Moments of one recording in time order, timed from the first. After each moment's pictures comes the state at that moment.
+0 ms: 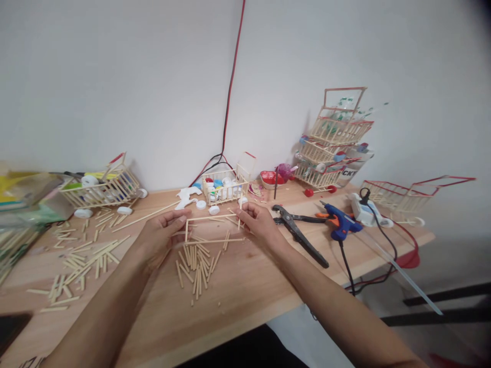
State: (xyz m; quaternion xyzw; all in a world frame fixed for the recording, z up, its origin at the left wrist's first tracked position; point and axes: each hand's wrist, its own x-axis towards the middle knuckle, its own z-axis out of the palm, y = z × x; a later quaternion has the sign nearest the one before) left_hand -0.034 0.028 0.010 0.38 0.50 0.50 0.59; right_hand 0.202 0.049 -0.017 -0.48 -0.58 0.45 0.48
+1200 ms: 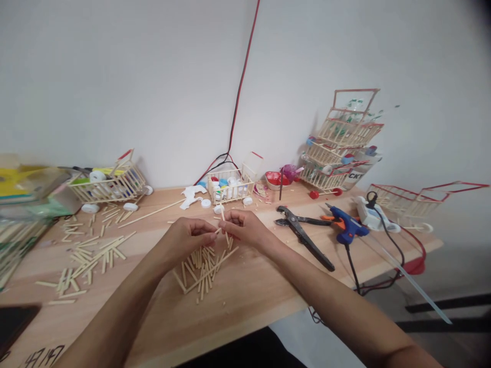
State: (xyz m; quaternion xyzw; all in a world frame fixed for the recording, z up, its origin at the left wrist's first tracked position) left_hand -0.018 0.021 0.016 0.66 0.50 0.27 0.49; right_hand 0.172 0.043 -0.005 -0.39 -0.67 0.51 0.37
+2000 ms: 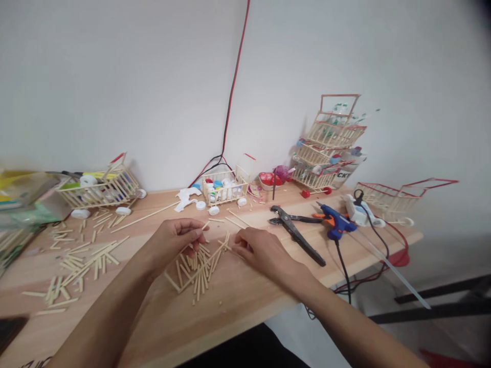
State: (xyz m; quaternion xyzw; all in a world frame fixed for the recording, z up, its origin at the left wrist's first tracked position) left_hand -0.025 0.014 0.021 0.55 0.50 0.34 0.58; right_hand 0.209 -0.013 0.002 -0.54 -0.81 0.15 0.19
